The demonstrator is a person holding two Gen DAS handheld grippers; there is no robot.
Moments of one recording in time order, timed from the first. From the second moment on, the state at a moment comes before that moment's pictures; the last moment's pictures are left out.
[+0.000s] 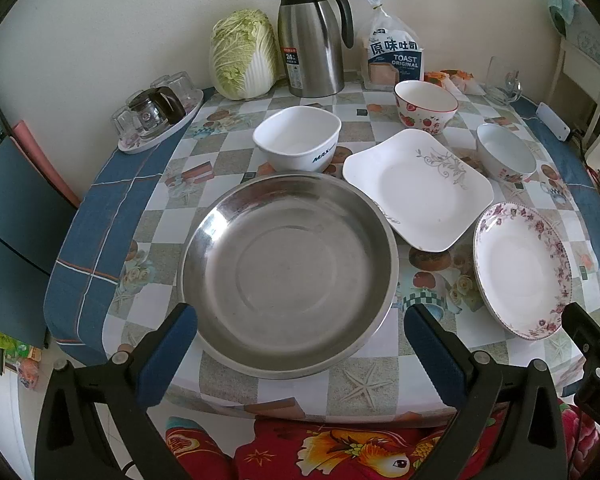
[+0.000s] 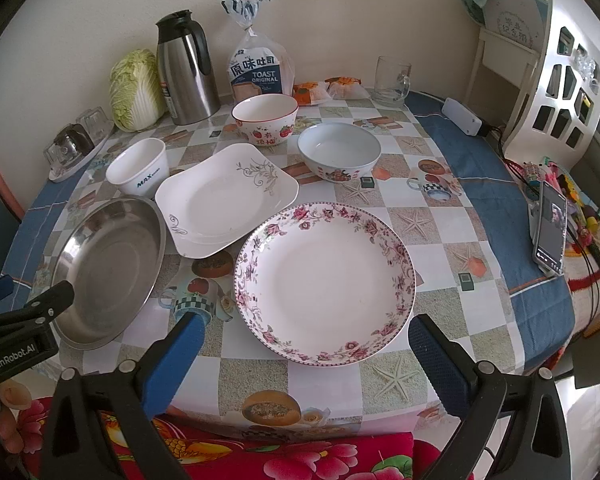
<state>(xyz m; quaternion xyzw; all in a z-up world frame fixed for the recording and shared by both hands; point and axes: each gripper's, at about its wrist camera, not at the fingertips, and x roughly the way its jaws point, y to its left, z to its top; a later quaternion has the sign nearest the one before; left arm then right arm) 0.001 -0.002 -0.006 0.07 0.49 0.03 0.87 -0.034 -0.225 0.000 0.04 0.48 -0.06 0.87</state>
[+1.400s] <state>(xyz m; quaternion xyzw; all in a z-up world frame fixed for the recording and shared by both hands) -0.001 0.001 -0.008 0.06 0.50 0.03 0.86 -0.033 -0.223 -0.001 0.04 0.48 -0.06 0.87</state>
